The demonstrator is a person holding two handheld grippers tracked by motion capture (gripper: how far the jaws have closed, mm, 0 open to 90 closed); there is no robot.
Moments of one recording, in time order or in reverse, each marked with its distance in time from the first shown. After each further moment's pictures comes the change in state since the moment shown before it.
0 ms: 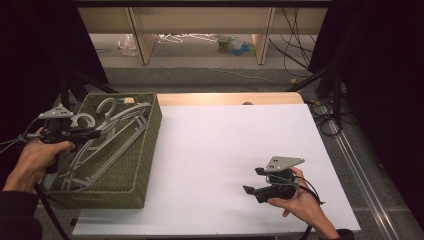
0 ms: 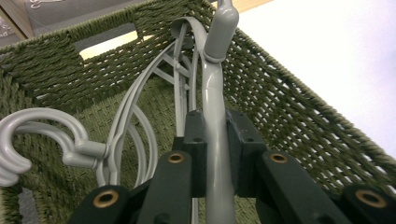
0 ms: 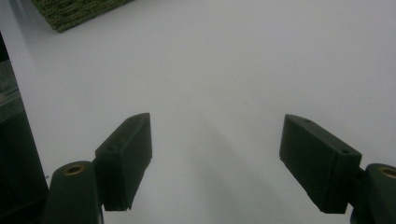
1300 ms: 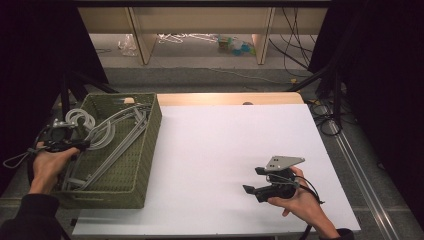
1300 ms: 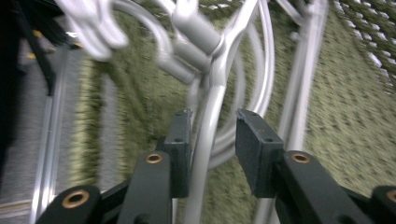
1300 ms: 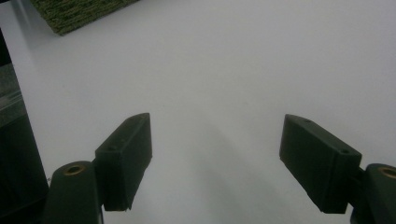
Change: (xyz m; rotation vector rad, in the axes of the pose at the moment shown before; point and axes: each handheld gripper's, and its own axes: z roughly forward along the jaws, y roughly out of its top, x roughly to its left) left arm 0.025 -0.047 0.032 0.156 0.359 -0.188; right arm -0.001 0.000 0.000 -0.004 0.009 0.017
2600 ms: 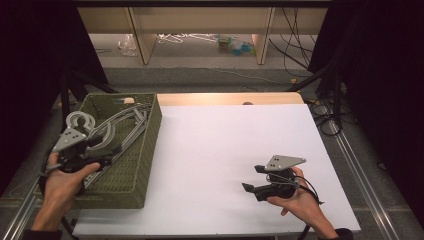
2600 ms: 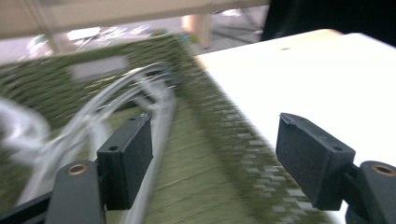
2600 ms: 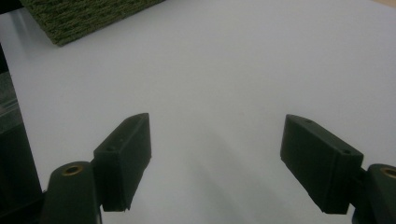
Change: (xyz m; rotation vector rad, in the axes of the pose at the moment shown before) left arm -0.106 -0.008 -0.077 -0.406 -0.289 0.066; right arm 0.001 0.001 0.000 -0.043 -0.016 -0.006
